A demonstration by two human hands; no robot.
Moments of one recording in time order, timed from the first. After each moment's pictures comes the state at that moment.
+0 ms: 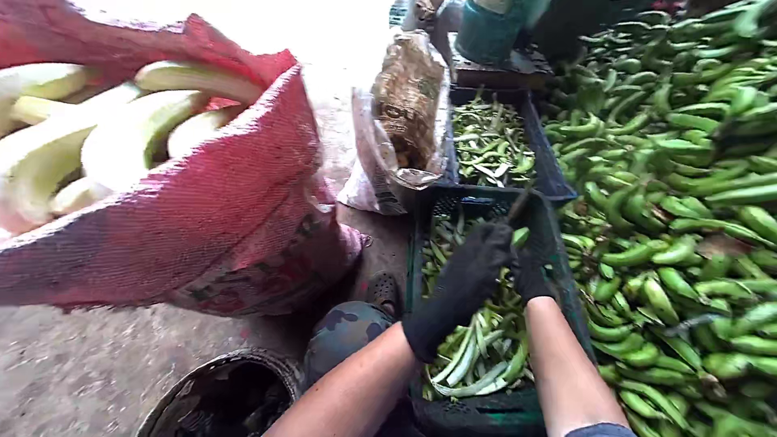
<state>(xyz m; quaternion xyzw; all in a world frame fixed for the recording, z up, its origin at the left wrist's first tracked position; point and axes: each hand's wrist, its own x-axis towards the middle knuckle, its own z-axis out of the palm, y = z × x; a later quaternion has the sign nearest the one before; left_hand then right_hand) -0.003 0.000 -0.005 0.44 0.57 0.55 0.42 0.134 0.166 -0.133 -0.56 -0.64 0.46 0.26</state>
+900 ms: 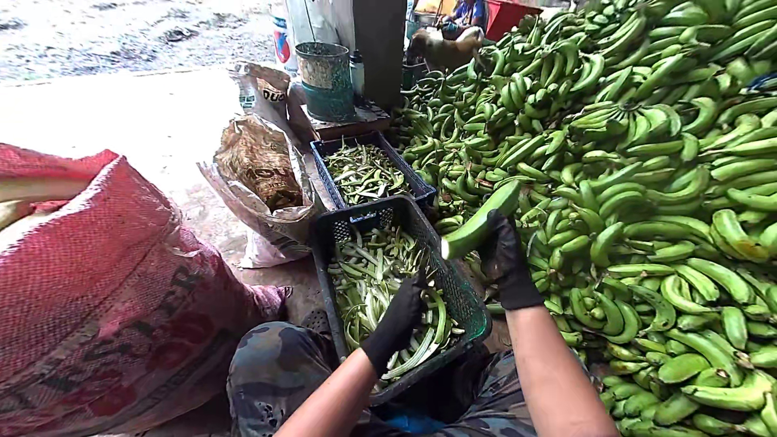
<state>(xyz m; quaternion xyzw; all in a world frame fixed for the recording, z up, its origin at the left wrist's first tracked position) 0.106 -0.014 -0.083 0.48 0.55 0.43 0.54 0.285 0.093 0.005 -0.34 -0.46 0.56 0.60</state>
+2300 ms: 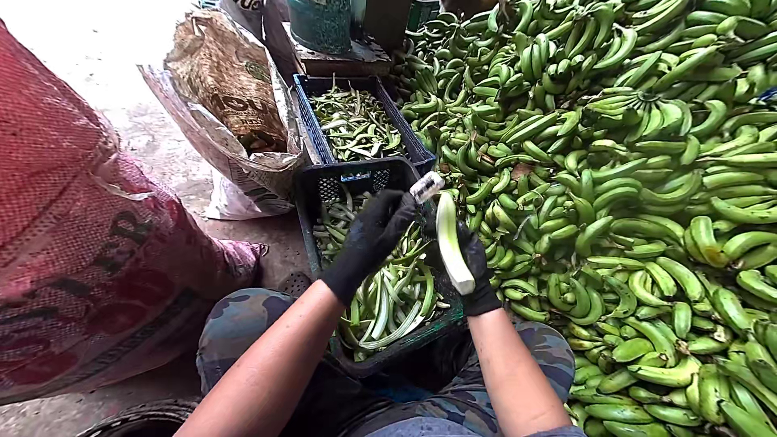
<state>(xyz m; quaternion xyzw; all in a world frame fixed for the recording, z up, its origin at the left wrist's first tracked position) 0.036 0.013 -0.024 0.62 0.57 0.47 0.27 0.252 0.063 -0.082 -0.23 -0.41 0.75 0.46</state>
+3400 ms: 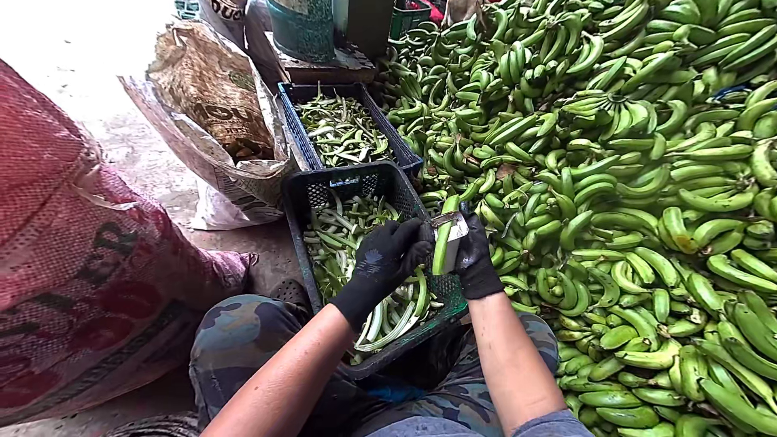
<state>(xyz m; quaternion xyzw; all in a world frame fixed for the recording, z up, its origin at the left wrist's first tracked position) 0.074 -0.001 -0.056 0.73 0.53 0.43 0.08 0.247 0.067 -0.029 -0.28 -0.34 0.70 0.56</state>
